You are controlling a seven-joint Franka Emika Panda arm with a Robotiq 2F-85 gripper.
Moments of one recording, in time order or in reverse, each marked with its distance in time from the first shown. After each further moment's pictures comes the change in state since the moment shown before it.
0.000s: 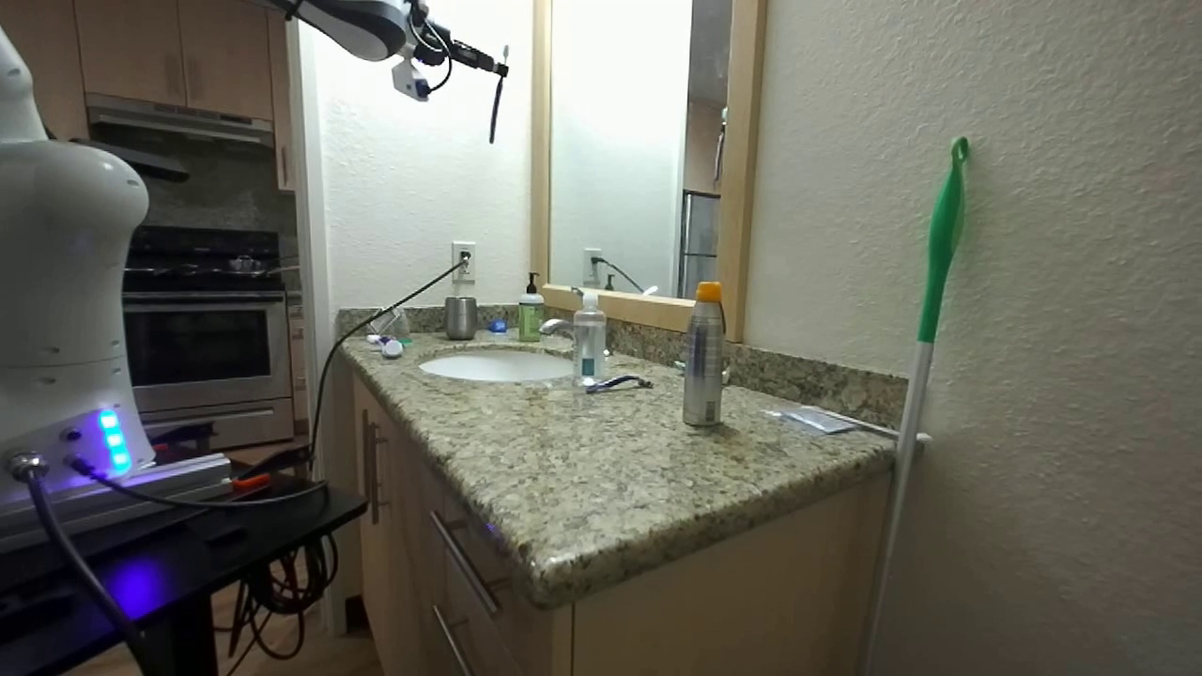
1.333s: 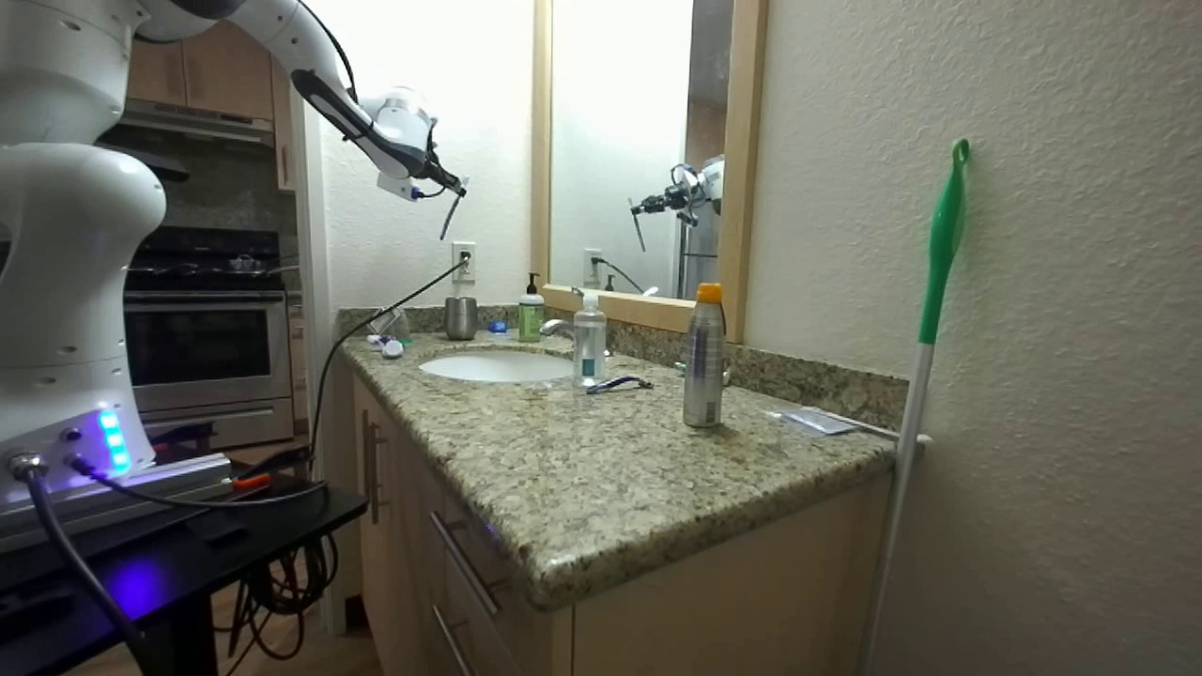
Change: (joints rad) arm 0.237 0.666 0.102 0.359 0.374 0.113 -0.161
